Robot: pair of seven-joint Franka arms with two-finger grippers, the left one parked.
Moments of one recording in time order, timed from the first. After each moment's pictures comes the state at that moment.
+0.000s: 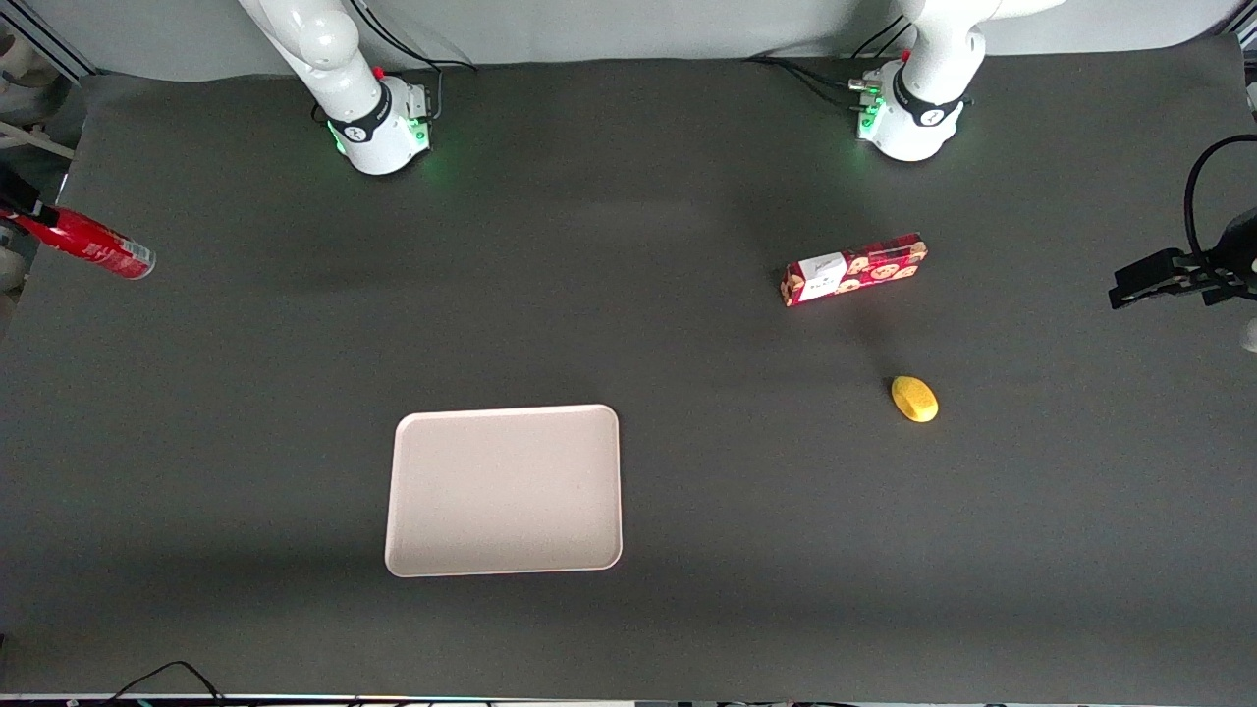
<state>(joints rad) -0.82 -0.21 0.36 -1.86 0.08 1.55 -0.36</state>
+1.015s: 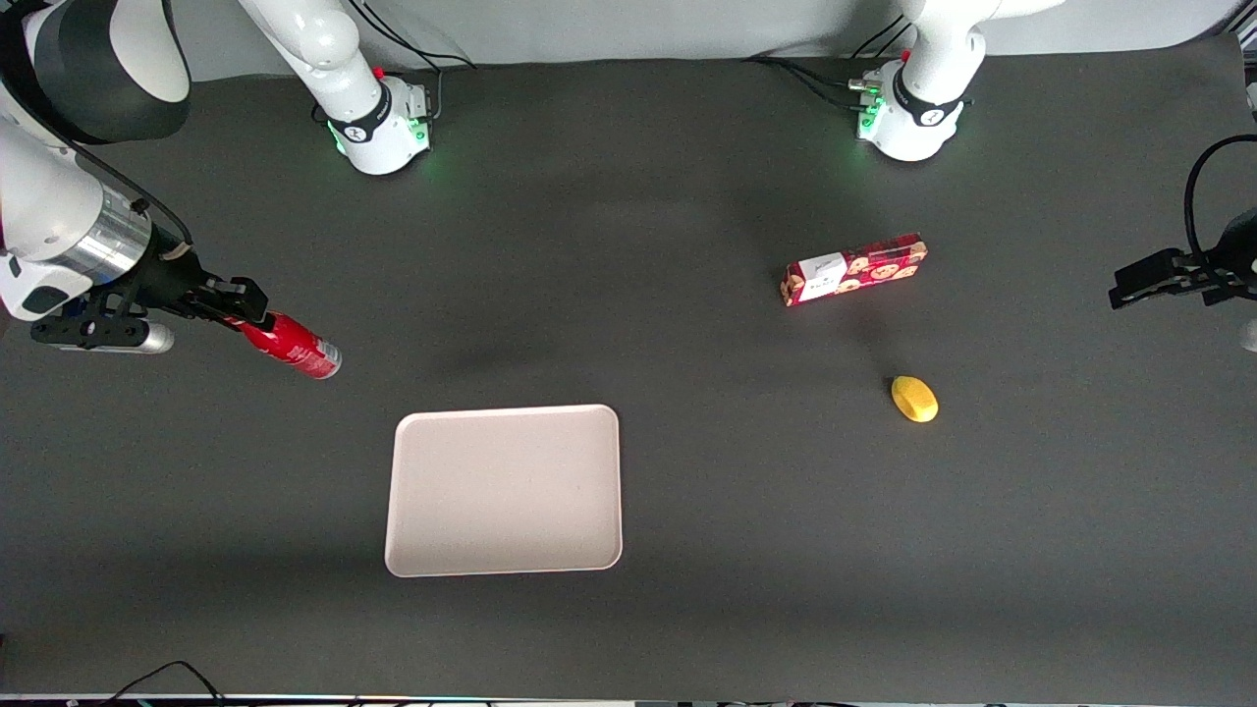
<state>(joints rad) -0.80 -0.06 0.87 -1.84 0.17 1.82 0.14</state>
